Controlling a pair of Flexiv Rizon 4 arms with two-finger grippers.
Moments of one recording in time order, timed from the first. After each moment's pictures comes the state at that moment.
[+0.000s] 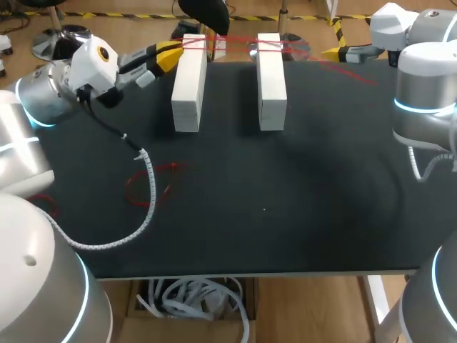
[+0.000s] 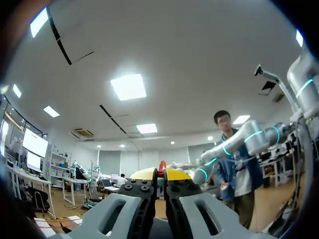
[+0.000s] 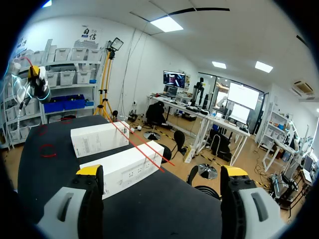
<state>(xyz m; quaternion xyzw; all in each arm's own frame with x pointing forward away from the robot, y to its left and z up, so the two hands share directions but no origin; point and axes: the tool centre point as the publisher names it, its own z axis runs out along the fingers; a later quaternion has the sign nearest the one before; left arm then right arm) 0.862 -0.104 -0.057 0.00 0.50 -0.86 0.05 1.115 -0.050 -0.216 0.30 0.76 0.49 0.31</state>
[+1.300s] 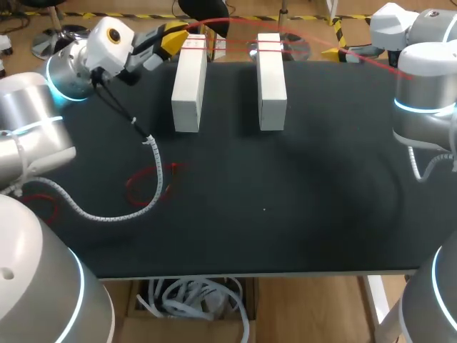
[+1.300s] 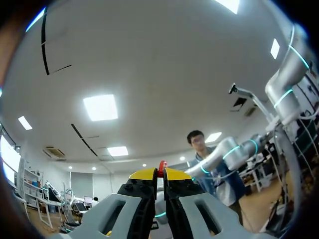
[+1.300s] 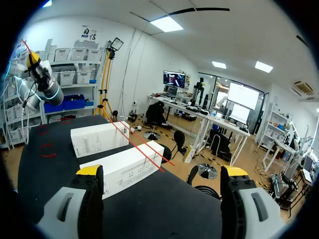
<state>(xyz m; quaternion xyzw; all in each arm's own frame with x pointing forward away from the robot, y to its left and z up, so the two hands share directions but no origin) 0.846 -0.118 -0.013 0.13 0.42 -0.90 -0.02 1.115 -0.050 -0.216 0.30 0.76 0.49 0.31</state>
